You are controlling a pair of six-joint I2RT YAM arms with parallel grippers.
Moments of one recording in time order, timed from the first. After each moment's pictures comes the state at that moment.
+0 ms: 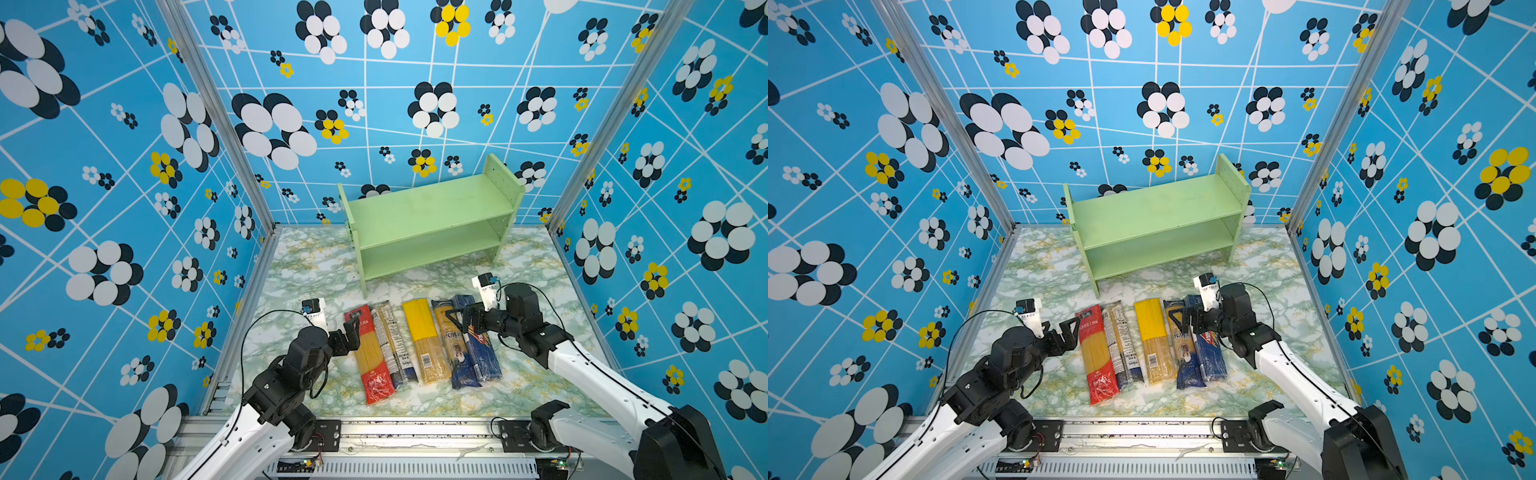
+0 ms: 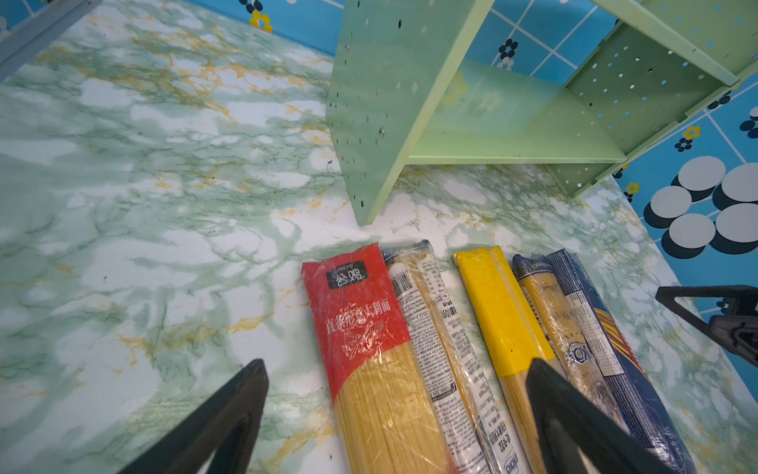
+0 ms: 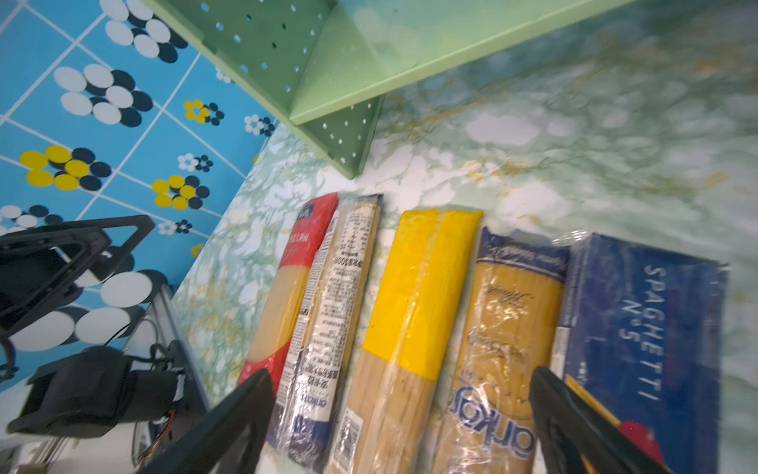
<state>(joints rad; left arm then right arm) -0.63 0.48 0.49 -0.50 -0.29 -0.64 0.42 1.09 0.58 -0.08 -0.46 0.33</state>
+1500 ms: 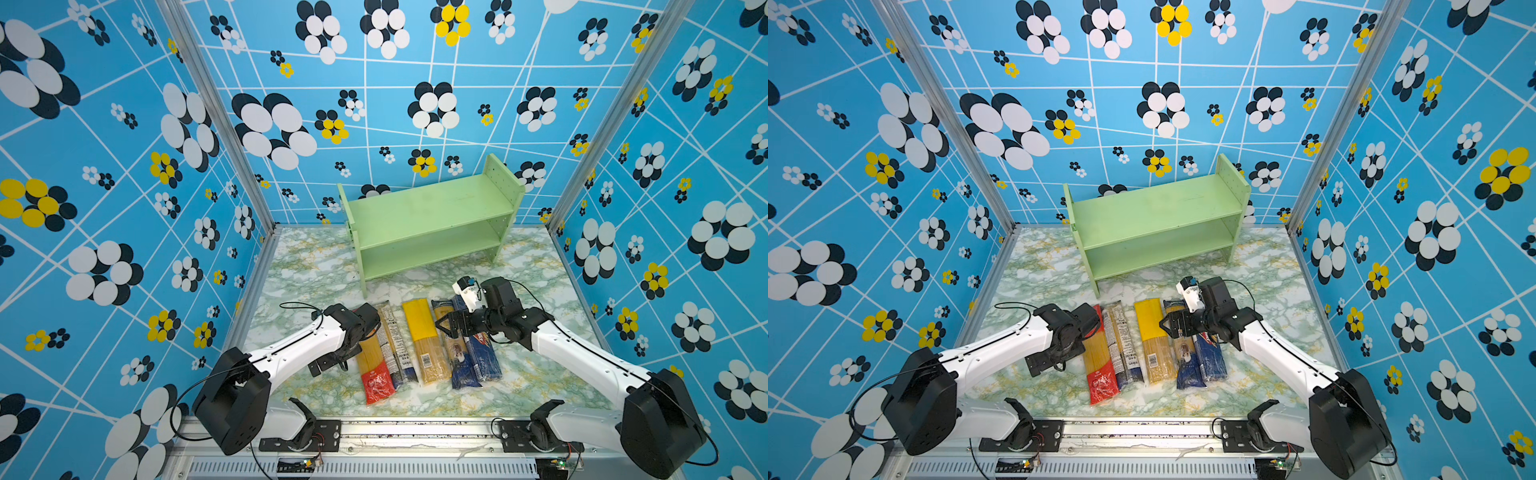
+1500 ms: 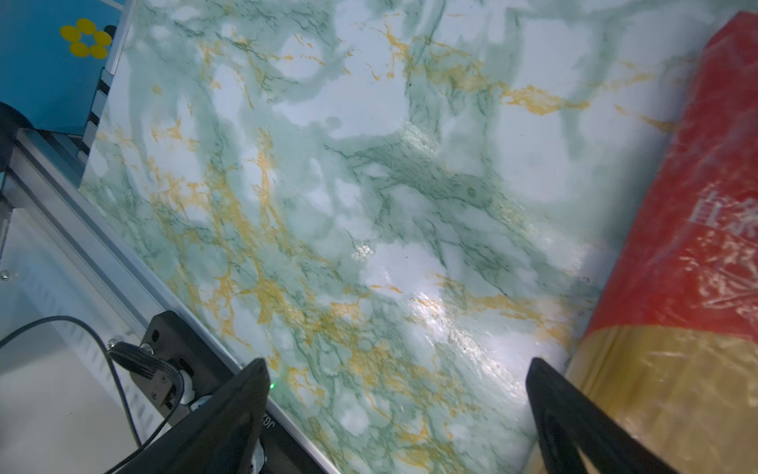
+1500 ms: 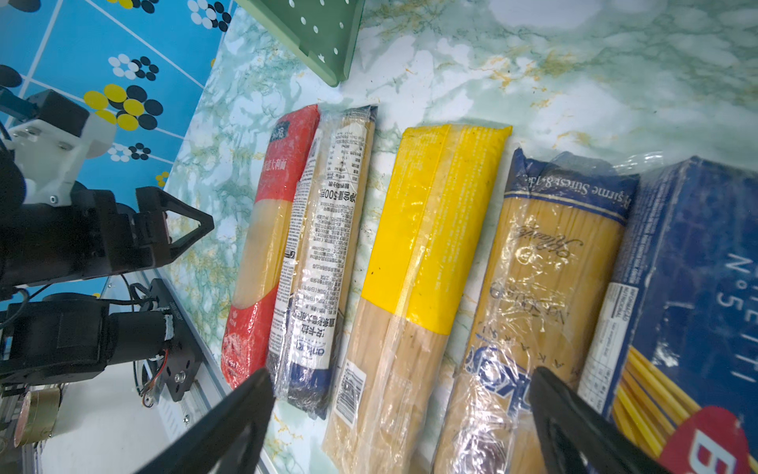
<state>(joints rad) -0.66 1.37 0.85 -1.20 -0.39 -1.29 0.49 1.25 0.76 -0.36 -0.40 0.26</state>
